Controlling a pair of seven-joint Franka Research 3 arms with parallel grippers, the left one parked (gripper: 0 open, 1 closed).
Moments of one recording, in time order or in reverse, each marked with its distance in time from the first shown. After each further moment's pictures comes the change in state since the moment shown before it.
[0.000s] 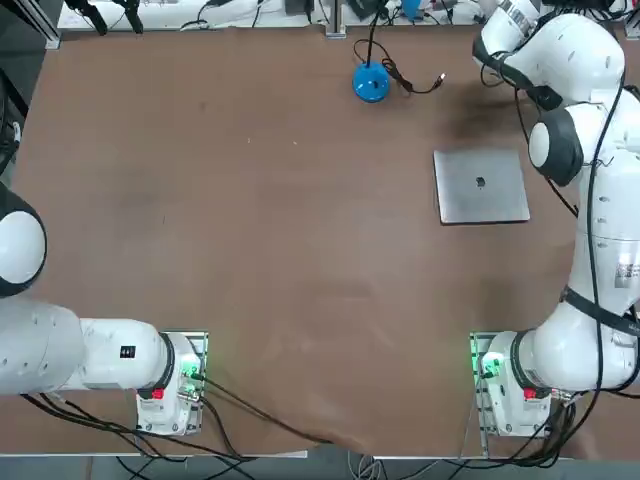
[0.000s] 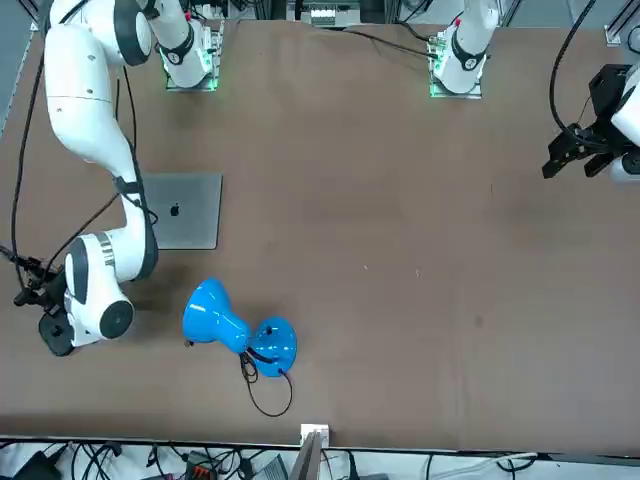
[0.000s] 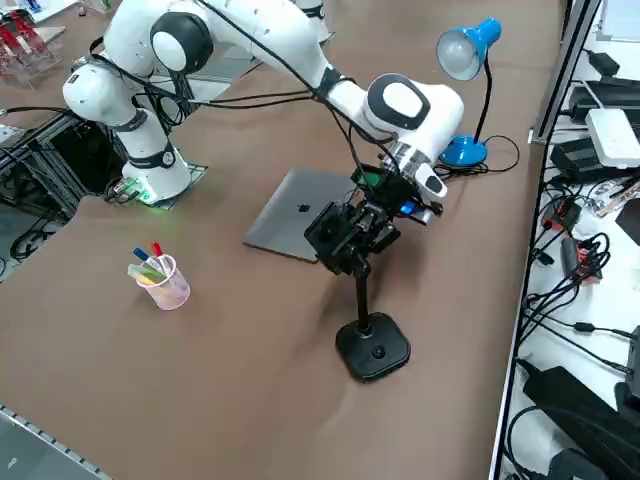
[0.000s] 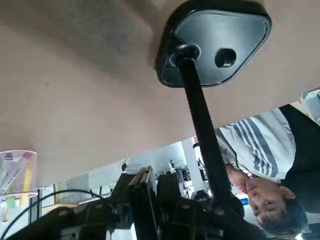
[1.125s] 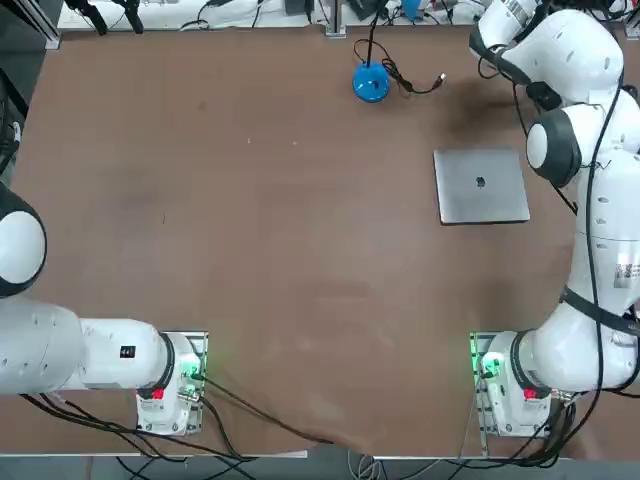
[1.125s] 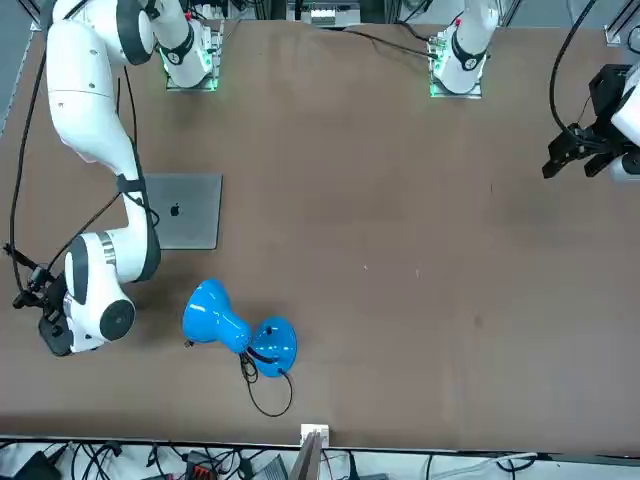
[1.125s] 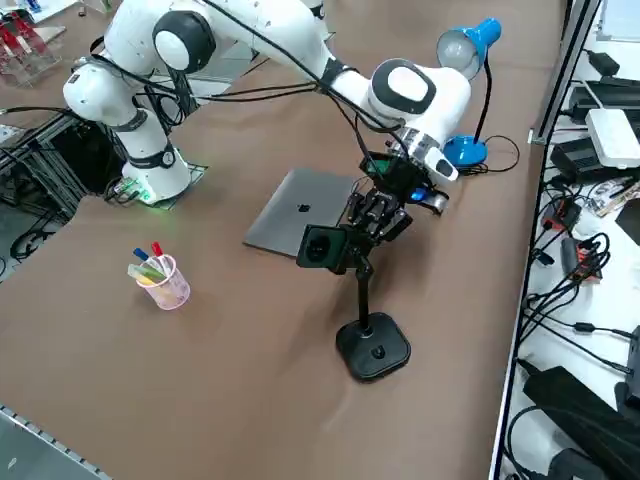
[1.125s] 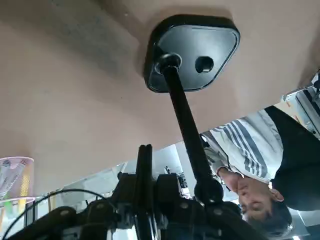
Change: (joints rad) arm 0.015 0.000 0.009 0.049 0.008 -0.002 0.000
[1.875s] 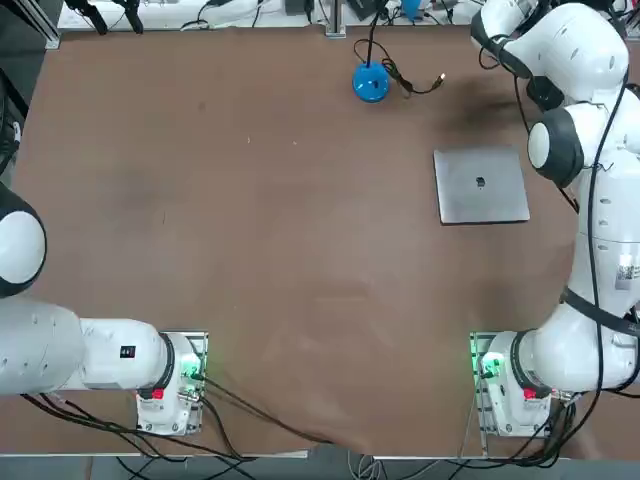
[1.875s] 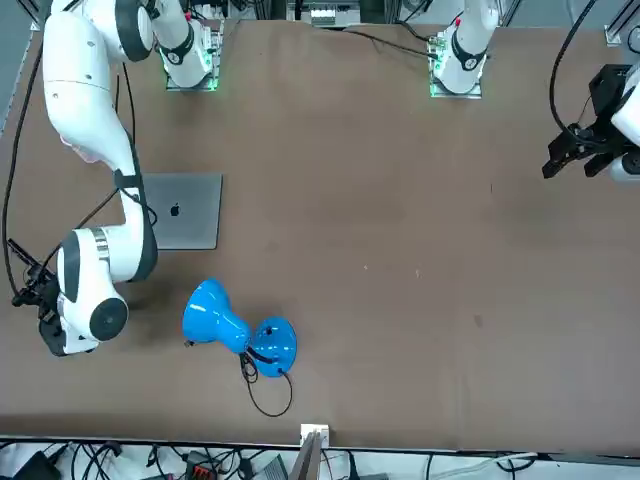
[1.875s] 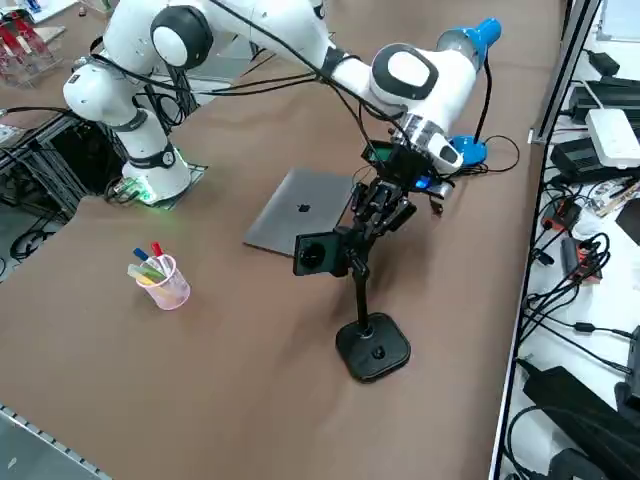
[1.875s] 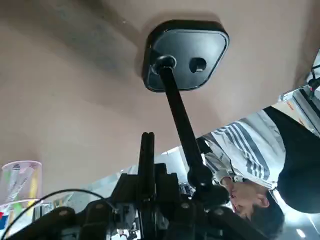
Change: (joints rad) arm 0.005 -0.028 -0.001 0.022 0.047 -0.010 0.000
